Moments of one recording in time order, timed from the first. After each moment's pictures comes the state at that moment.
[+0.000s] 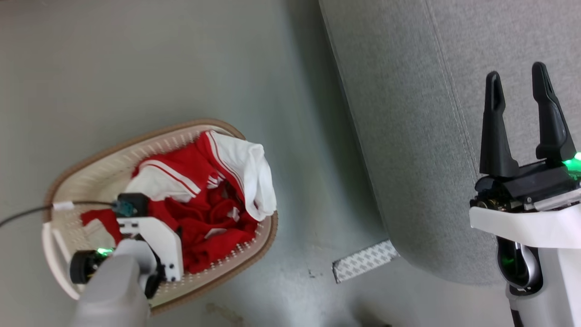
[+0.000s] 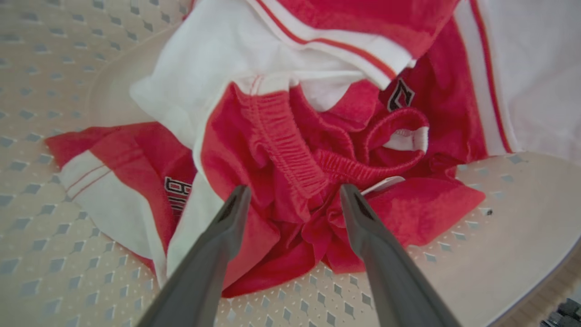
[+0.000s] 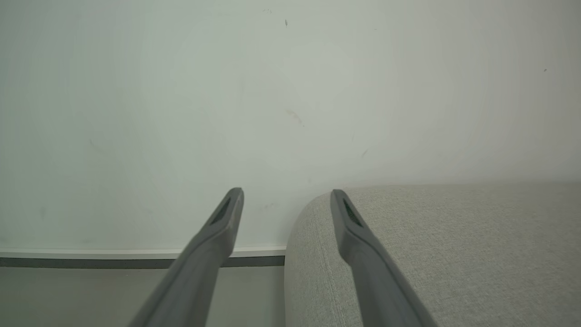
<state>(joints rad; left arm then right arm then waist) -0.75 0.15 -0.15 1.22 -0.15 -0.07 0.06 -0.45 -0.07 0.11 -0.07 0.34 0.13 -0.26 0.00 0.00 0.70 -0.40</state>
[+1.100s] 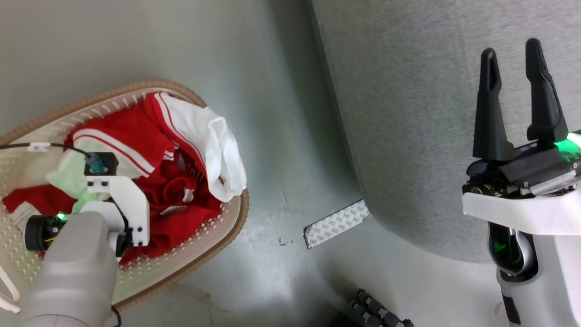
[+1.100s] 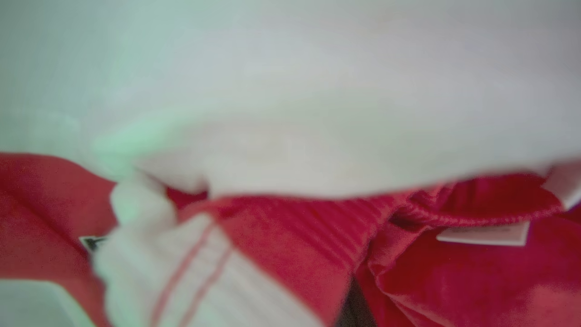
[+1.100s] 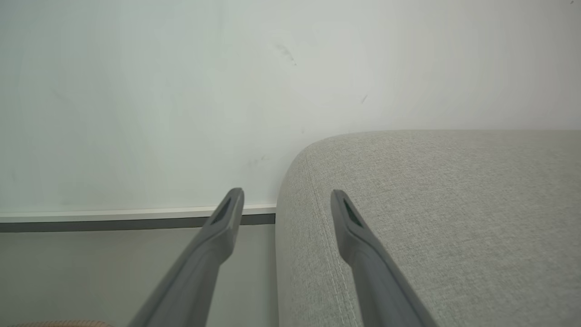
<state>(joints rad) -0.94 0.24 -0.23 1.29 -0.13 0.02 0.31 -0.51 -0.05 0.14 -0.07 0.42 0.13 -0.26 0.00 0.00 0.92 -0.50</state>
